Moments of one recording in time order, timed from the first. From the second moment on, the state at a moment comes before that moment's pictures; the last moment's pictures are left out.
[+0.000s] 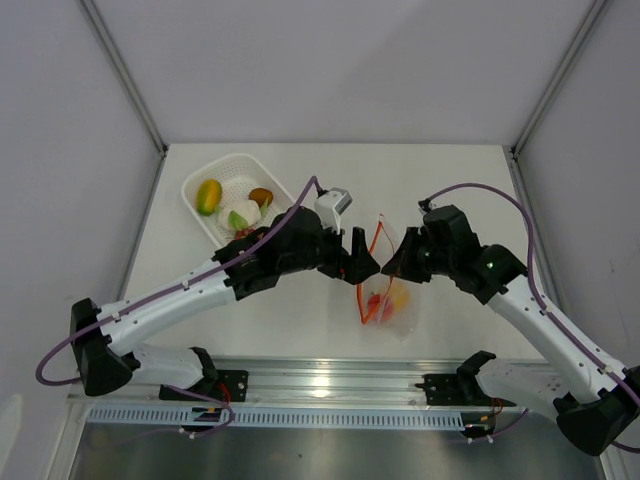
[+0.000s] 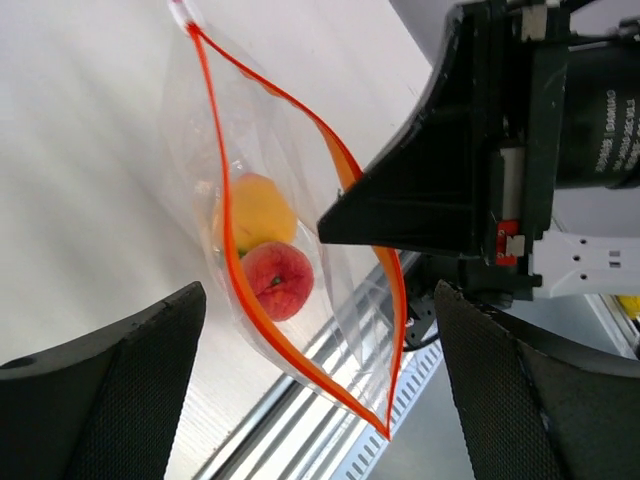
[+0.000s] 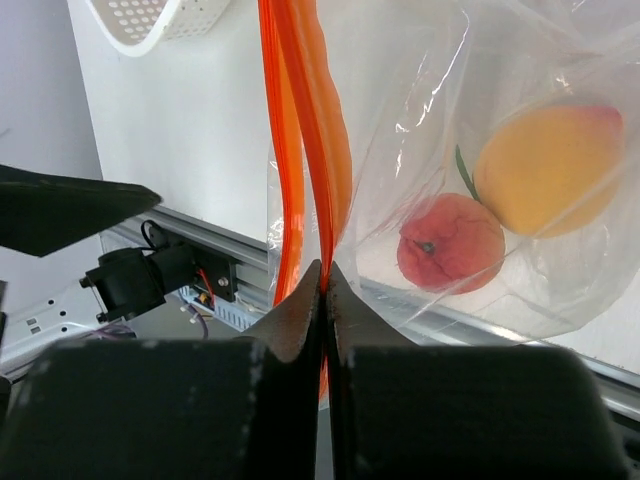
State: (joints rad) left arm -1.00 1.27 1.17 -0.35 0.06 -0.57; right arm 0.62 1.02 1.06 -0.78 -0.15 0.81
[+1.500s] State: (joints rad) left arm -1.08 1.70 1.54 -0.77 -0.24 -0.51; right arm 0.73 1.04 1.06 -0.81 0.10 0.84
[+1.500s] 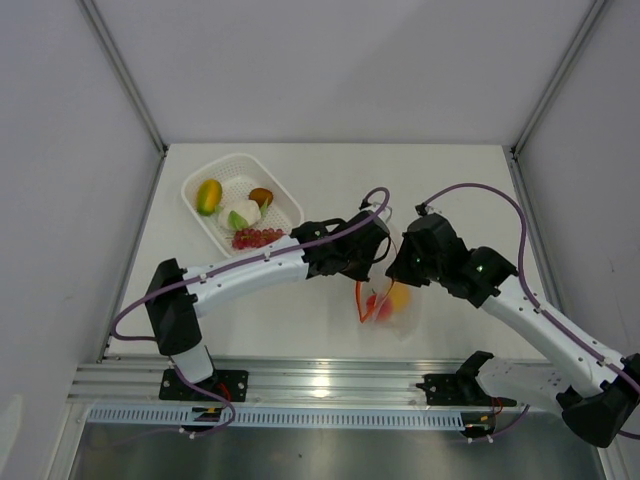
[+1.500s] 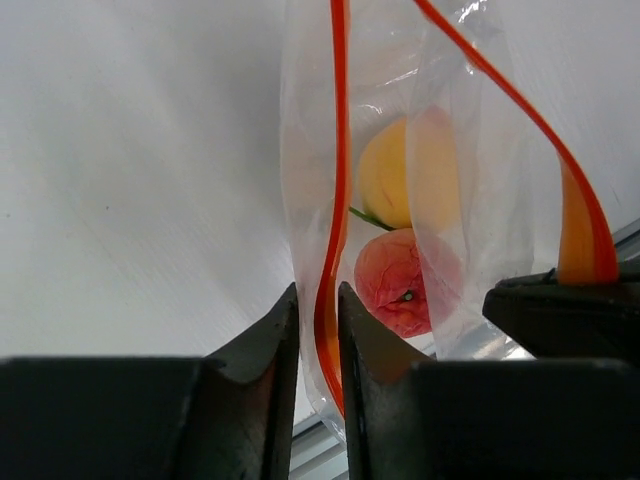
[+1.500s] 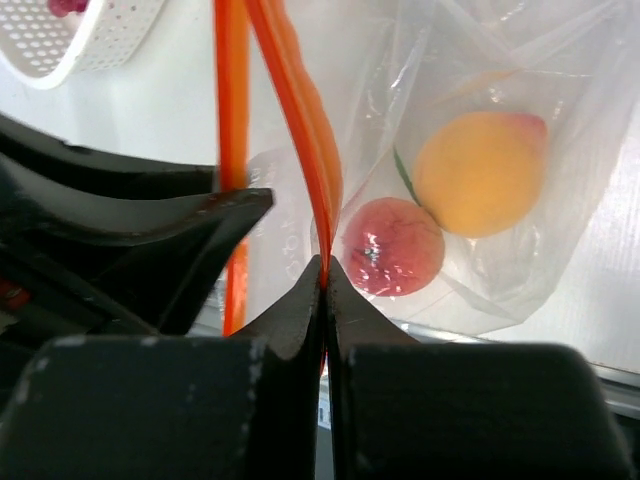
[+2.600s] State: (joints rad) left arm -1.08 1.65 1.59 -0.72 -0.09 -0.47; right arm 0.73 1.00 1.11 -0.95 0.24 0.83
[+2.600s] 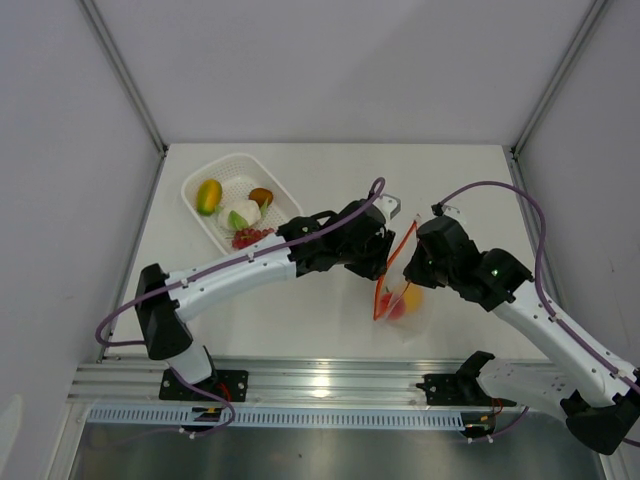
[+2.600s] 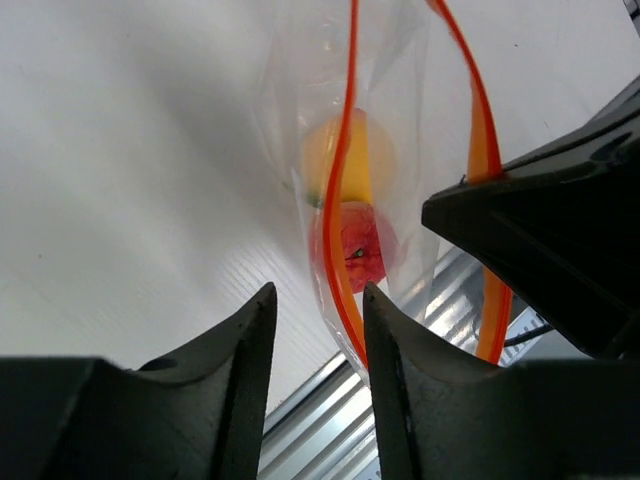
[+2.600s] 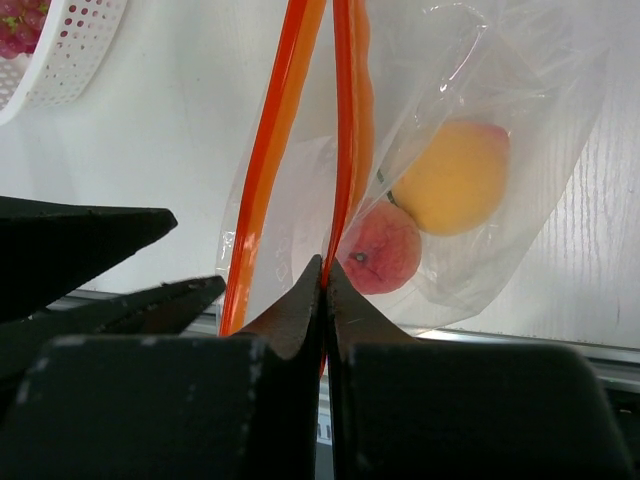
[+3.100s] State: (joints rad) left arm -1.09 1.84 1.71 -0.75 -0.02 -0.46; right arm 0.73 0.99 1.11 -0.98 0.27 0.83
